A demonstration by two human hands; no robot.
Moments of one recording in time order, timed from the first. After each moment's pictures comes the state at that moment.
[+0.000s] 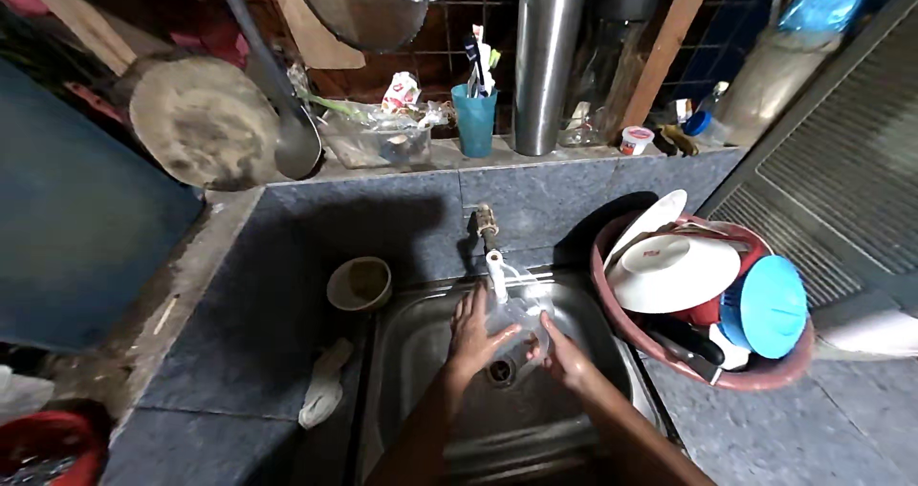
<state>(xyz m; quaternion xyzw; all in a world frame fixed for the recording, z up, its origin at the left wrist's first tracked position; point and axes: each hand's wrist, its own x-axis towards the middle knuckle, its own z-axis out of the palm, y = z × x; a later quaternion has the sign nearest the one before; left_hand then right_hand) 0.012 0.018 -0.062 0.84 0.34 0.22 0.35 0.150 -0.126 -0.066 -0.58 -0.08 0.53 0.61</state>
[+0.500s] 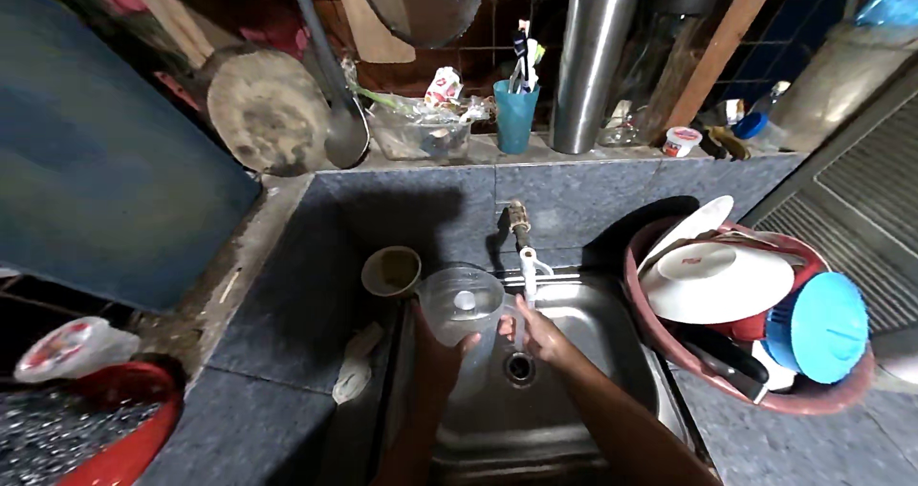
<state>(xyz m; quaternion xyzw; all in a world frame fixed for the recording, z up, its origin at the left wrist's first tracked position) -0.083 0.017 -0.074 0.70 0.47 0.40 0.36 0.123 -0.041 -0.083 -0.51 -0.19 0.60 0.59</state>
